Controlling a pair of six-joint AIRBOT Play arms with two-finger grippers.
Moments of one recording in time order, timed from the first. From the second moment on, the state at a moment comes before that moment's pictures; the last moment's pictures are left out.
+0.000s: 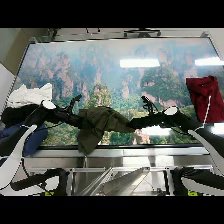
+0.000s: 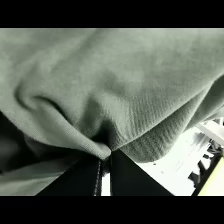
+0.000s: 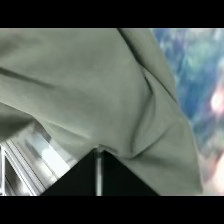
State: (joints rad) left arm -0.06 -1.36 0.81 0.72 -1.30 -0.97; right arm 0.28 -1.35 0.66 -0.36 0.93 0.86
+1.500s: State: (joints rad) left arm 0.28 -0.74 1.42 0.21 -1.51 -1.19; right arm -0.02 -0.88 1.51 -0.52 1.37 1.10
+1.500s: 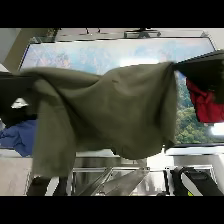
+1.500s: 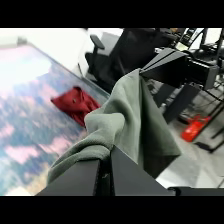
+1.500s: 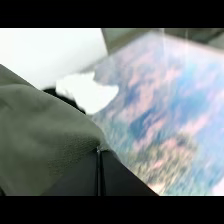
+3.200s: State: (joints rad) left arm 0.30 -1.59 1.21 0.49 -1.64 -0.86; right arm 0.15 -1.47 0.85 -0.70 1.10 0.99
